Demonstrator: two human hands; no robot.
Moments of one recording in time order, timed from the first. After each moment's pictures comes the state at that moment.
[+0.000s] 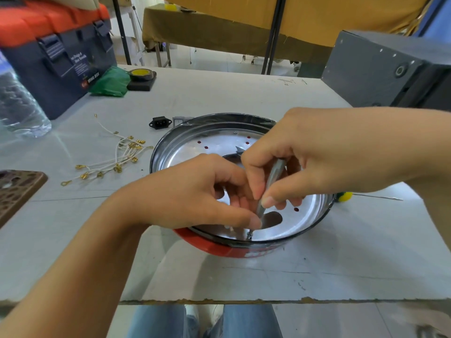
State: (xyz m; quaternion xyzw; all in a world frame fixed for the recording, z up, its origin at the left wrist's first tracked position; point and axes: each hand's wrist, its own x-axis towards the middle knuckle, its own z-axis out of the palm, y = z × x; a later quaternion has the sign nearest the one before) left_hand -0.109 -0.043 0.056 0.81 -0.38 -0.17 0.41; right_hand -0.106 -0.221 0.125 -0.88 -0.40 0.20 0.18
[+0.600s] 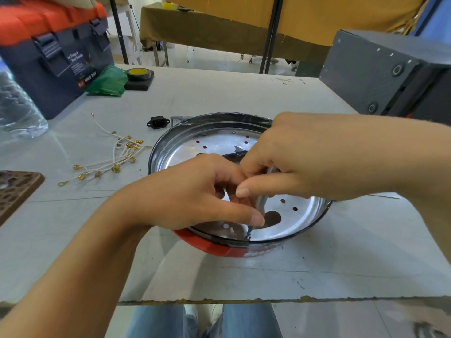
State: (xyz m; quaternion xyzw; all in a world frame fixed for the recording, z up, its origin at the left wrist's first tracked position) left_hand -0.105 -0.043 0.054 0.80 -0.39 -0.17 0.43; right_hand -0.114 -0.208 0.124 -0.90 -0.42 0.12 0.03
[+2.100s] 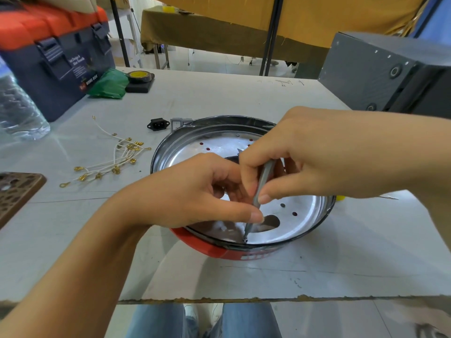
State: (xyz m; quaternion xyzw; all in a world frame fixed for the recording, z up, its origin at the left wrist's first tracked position) left_hand -0.110 -0.045 0.056 0.79 -0.39 -0.16 0.45; right_hand -0.115 -0.219 0.130 -0.89 -0.44 0.11 0.06
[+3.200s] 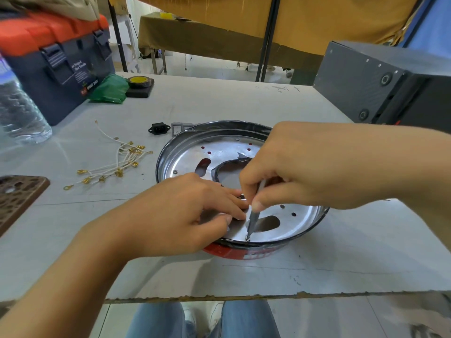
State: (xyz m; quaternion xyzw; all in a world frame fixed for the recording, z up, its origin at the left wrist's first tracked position) left_hand -0.130 -0.028 0.051 0.88 -0.41 -0.05 0.24; right_hand -0.123 -0.210 0.130 -0.90 -0.42 0.12 0.01
